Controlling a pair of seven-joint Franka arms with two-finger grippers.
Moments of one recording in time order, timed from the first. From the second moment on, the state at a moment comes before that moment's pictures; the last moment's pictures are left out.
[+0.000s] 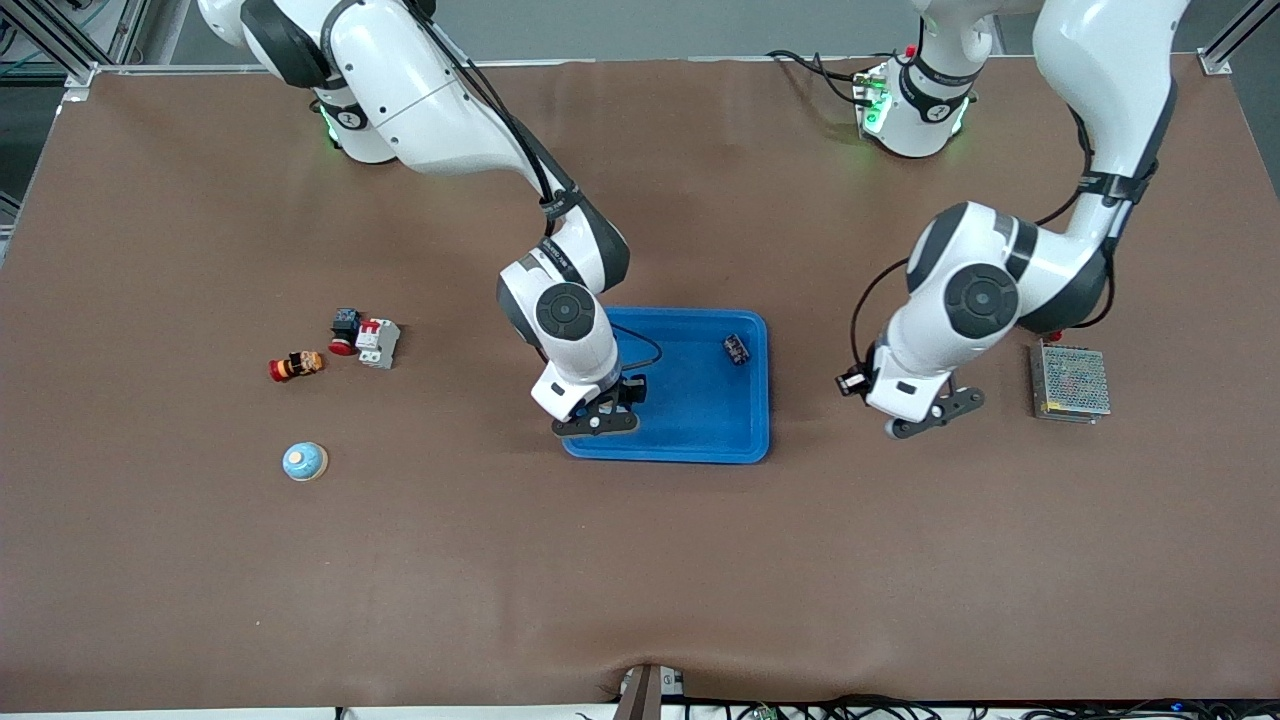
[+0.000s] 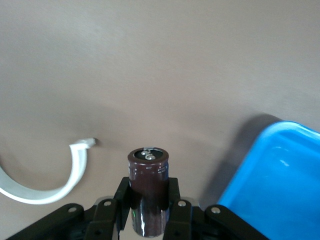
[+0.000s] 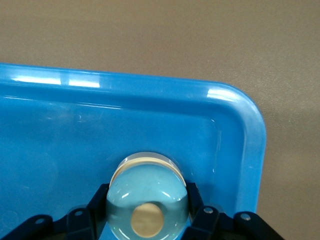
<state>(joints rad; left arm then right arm) 0.04 0.40 -0.45 -1.87 0.16 2.16 -0.88 0.70 0.84 -0.03 -1.48 0.07 2.40 0.57</state>
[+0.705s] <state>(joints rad) -0.12 0.58 -0.45 -1.68 0.16 2.16 -1.29 0.70 0.79 -0.04 -1.43 0.07 2.30 0.57</state>
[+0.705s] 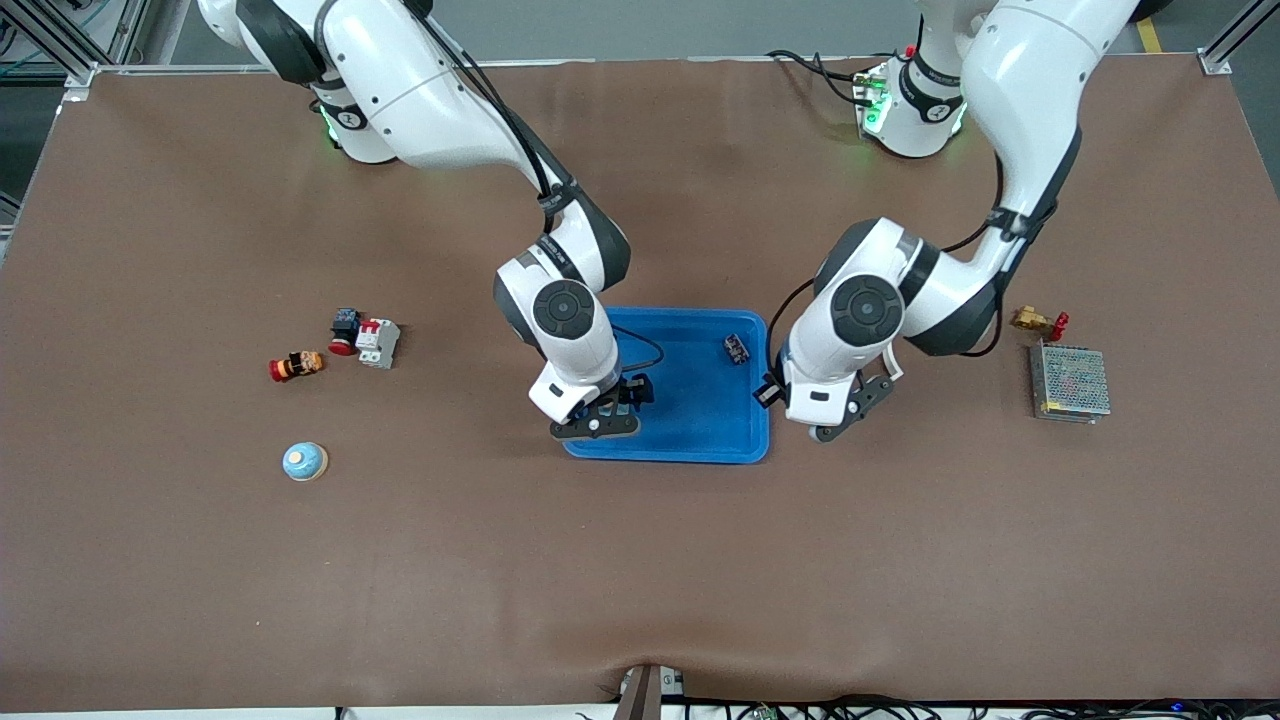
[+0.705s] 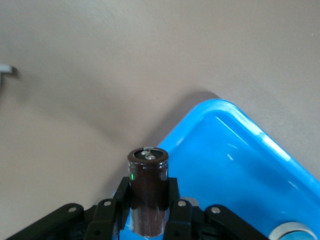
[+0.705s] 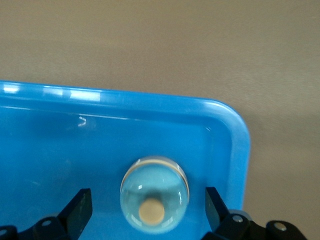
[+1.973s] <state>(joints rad) -0.21 0.82 -0.42 -1.53 0.16 2.22 -1.42 0.40 0.45 -0.06 -1.60 0.06 2.04 0.13</state>
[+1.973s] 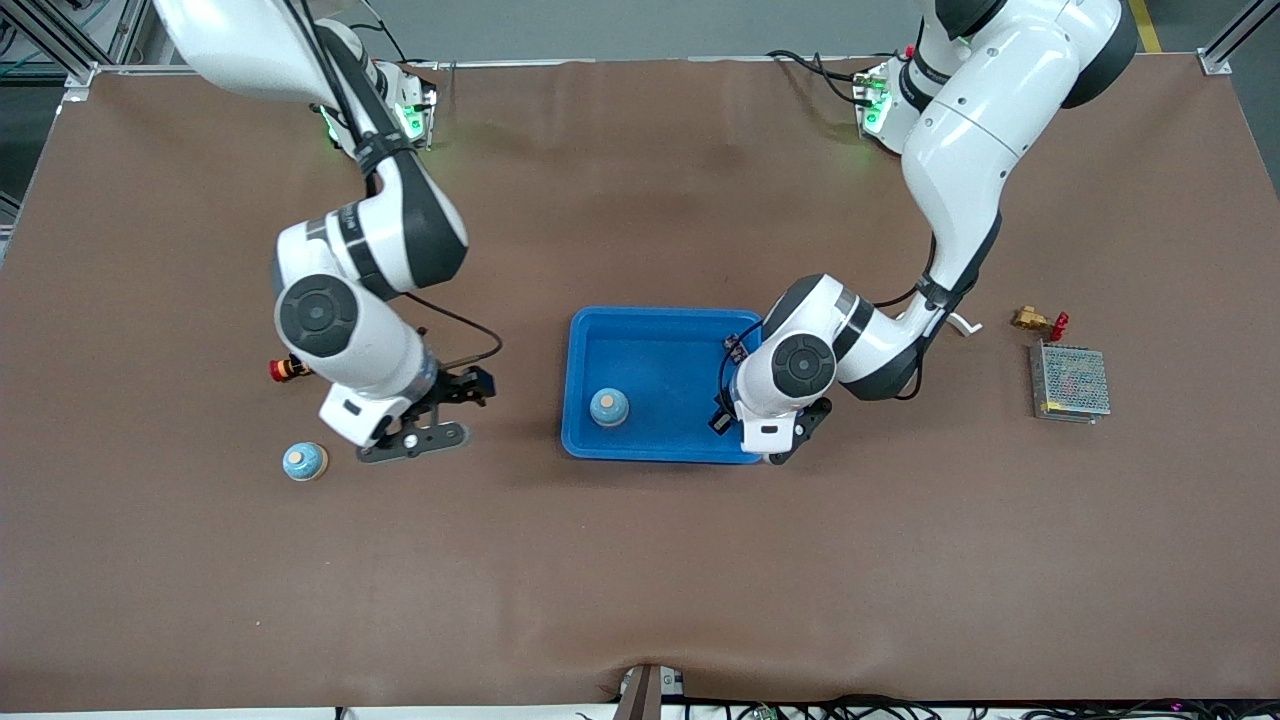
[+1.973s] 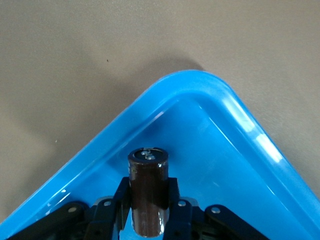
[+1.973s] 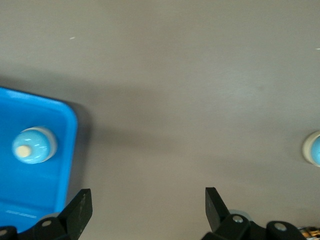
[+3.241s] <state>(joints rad) -0.21 0.77 -0.40 -1.41 0.16 2.16 -1.36 0.01 0.46 -0.06 -1.78 0.06 2.23 -0.35</state>
